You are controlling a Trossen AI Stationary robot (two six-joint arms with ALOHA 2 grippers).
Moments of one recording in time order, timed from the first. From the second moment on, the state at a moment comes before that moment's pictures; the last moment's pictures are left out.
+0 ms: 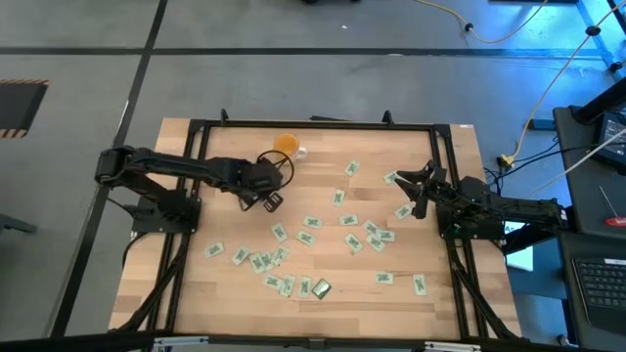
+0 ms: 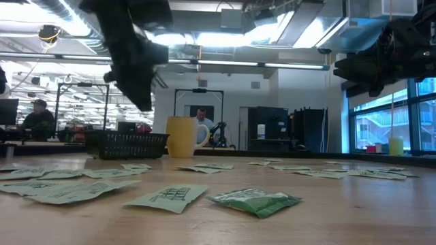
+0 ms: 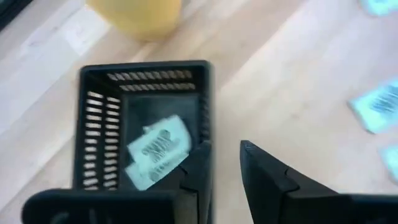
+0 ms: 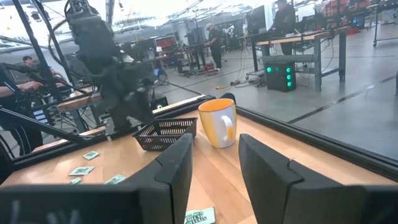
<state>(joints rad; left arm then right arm) 0.08 1.38 0.93 -0.74 -0.33 -0.64 -0.08 0.01 0.01 0.07 0.31 0.20</state>
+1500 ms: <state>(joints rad) -0.61 1.37 0.67 -0.89 -0.02 -1.58 -0.08 0.01 0.01 0.07 0.31 0.20</state>
